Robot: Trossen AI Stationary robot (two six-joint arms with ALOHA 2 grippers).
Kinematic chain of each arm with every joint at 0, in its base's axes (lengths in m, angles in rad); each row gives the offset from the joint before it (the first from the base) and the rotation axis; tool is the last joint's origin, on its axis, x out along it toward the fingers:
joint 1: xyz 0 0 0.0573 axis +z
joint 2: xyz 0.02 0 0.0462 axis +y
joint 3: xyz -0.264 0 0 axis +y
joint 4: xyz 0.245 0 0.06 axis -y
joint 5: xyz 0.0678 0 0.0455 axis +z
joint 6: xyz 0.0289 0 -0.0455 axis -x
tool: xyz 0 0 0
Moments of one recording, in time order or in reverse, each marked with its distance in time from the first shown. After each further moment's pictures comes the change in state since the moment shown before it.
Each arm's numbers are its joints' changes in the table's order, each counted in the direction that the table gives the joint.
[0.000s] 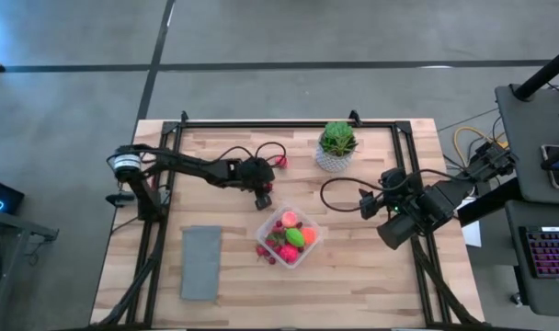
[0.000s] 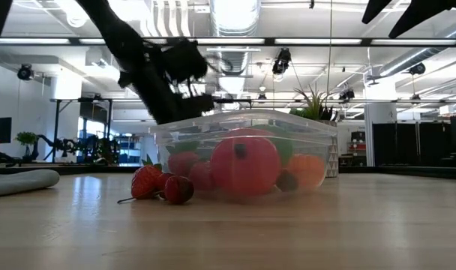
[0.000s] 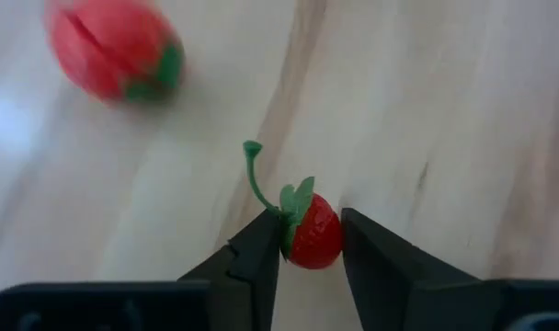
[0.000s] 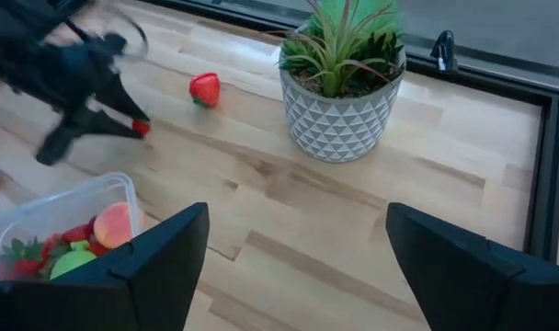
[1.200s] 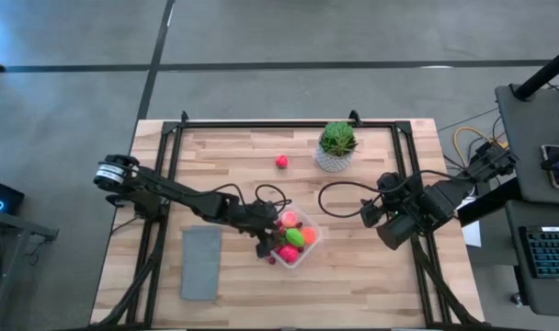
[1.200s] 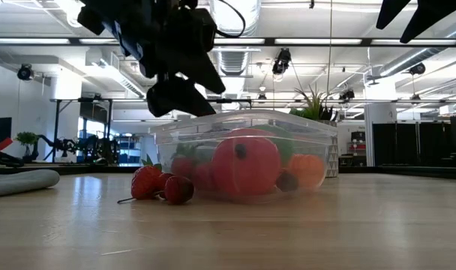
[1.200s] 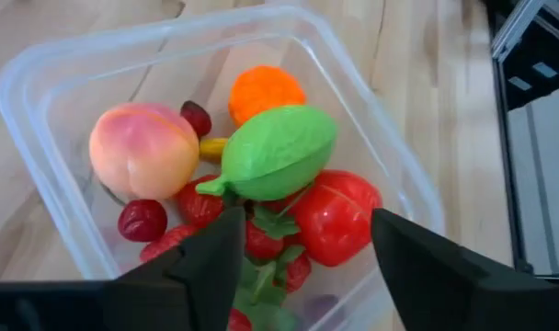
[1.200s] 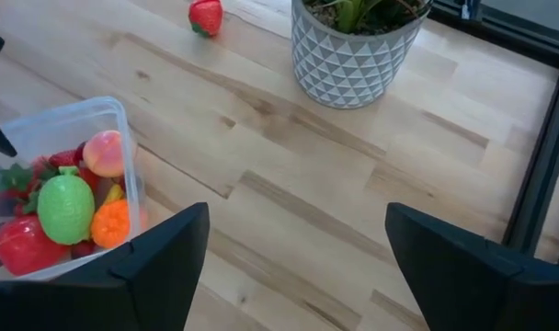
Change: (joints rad) left arm -0.422 -0.119 -0.070 0.017 -0.072 0.515; right arm 0.000 -0.002 0.000 0.028 0.164 0.112
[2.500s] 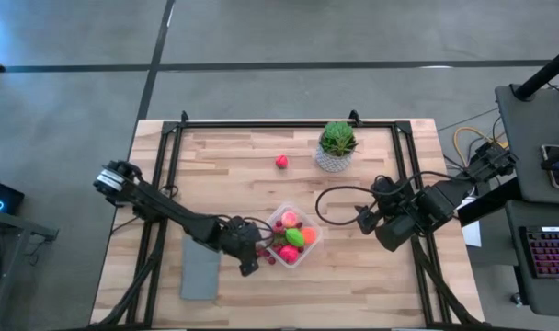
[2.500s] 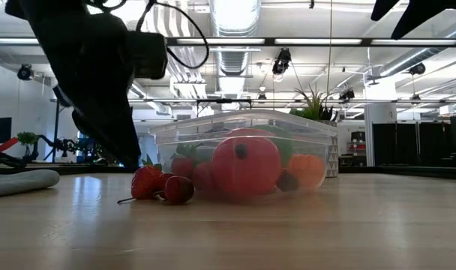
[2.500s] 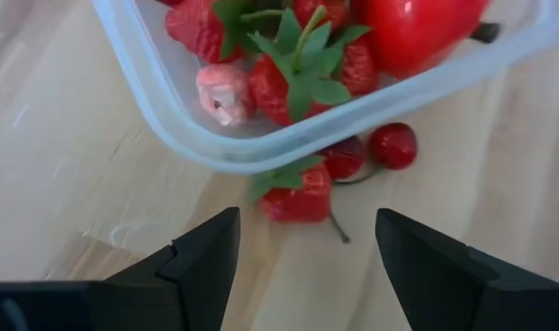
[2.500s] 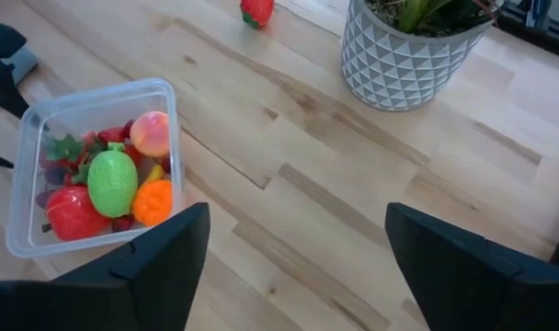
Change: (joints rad) left arm -0.218 0.030 0.047 -0.244 0.187 0.228; right arm 0.000 0.002 0.000 0.131 0.018 0.150
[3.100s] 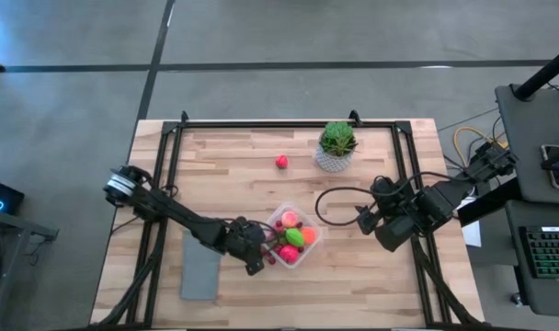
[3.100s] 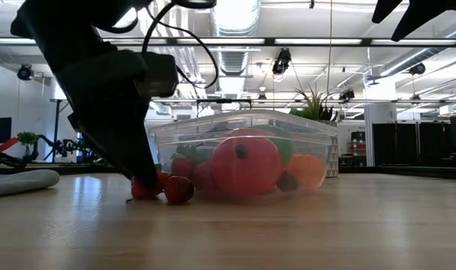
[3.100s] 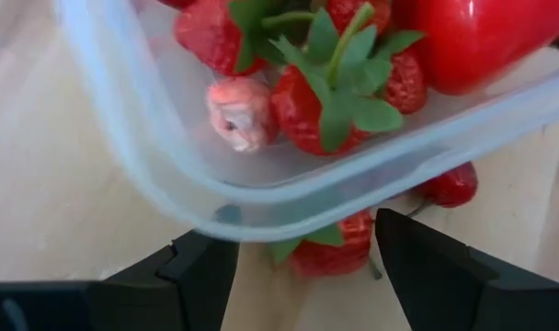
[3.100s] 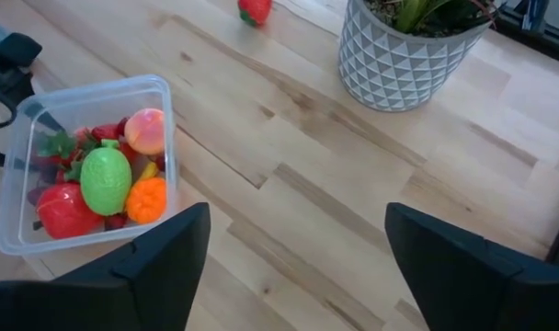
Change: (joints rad) left arm 0.003 0.104 -0.007 0.077 0.066 0.000; right arm 0.000 0.000 0.008 -0.002 0.000 0.010
